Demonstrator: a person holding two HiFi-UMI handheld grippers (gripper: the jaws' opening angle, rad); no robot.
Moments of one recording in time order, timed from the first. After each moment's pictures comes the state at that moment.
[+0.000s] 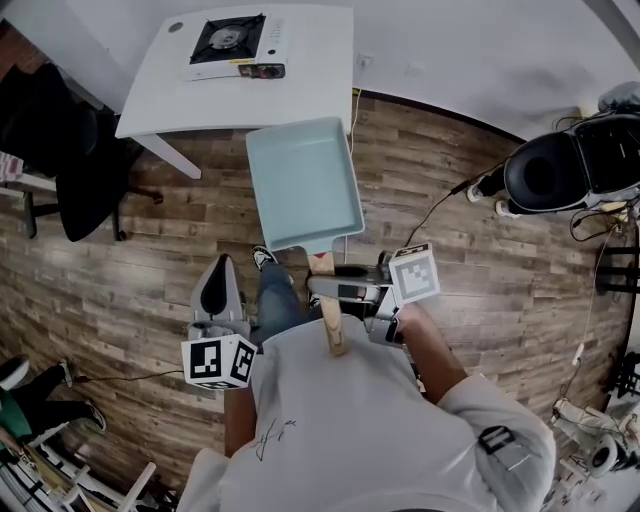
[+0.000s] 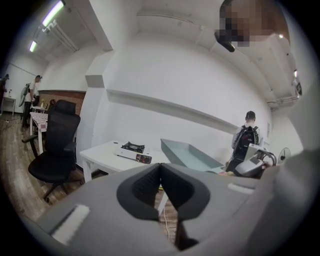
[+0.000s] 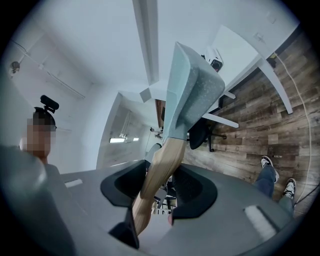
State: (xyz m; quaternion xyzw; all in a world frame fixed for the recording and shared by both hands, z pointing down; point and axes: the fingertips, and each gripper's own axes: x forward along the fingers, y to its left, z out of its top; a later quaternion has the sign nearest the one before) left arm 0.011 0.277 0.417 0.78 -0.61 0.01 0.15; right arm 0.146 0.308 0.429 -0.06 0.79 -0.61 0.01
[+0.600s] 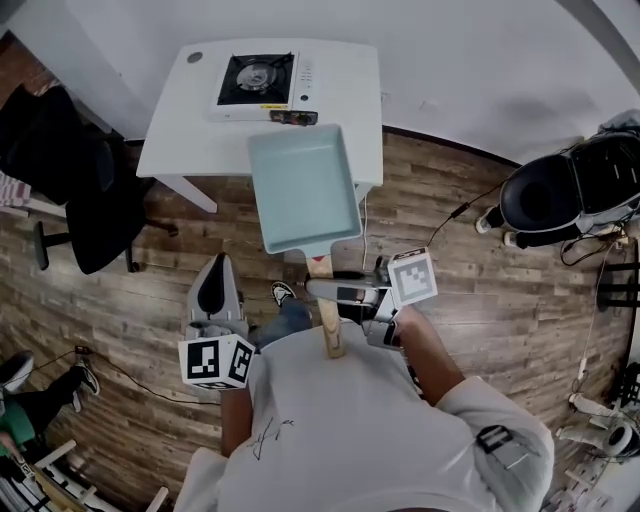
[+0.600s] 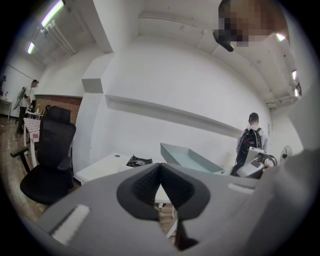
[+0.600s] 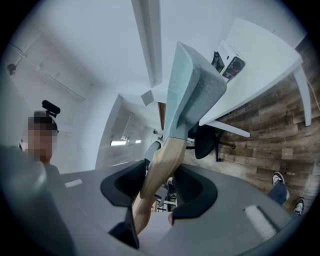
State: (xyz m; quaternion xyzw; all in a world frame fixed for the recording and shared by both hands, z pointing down) left arm -0.090 0.142 0.374 0.79 -0.60 0.00 0.12; right arm 0.042 0.180 0.397 -0.05 0.80 -0.60 0.03
